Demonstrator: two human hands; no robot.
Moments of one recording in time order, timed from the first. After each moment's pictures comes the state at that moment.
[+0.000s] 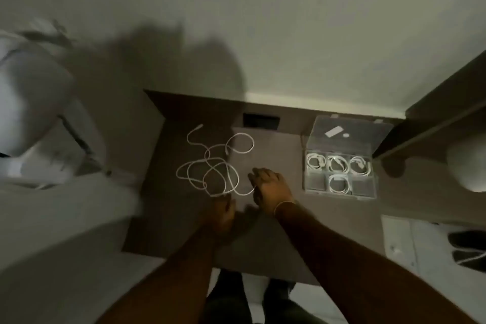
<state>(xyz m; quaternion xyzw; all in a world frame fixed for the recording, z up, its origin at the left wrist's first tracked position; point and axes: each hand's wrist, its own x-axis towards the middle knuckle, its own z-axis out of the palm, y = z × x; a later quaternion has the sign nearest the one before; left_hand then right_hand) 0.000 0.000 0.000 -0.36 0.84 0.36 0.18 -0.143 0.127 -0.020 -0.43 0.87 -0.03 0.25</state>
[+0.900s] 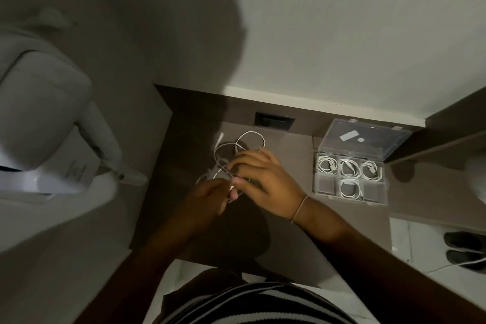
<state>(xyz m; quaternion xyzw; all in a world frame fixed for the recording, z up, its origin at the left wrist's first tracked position) -0.001 -0.055 0.186 -0.37 0.66 0.64 0.15 -0.137 0.079 0.123 -0.55 0.75 -0.34 0.17</state>
